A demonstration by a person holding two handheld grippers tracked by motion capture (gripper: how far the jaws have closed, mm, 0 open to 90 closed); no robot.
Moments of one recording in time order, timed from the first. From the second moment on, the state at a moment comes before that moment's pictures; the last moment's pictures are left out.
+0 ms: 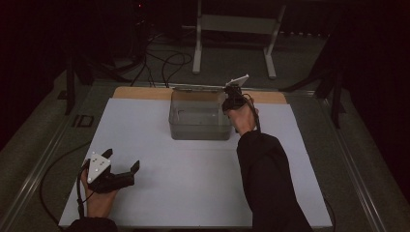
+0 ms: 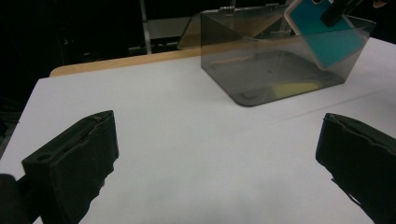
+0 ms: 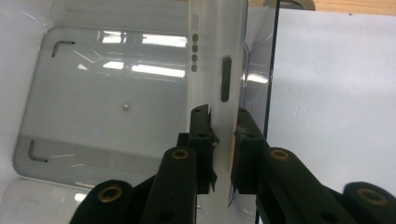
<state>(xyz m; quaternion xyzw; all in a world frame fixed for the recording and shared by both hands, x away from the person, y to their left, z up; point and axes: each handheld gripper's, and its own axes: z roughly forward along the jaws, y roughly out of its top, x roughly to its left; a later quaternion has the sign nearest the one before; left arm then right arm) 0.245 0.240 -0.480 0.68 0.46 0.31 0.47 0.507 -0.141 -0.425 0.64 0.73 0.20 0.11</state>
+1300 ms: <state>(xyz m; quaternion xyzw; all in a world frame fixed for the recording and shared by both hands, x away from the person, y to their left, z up) 0.244 0.242 -0.478 0.68 0.46 0.32 0.48 0.515 -0.127 -0.435 0.66 0.73 0.15 0.14</state>
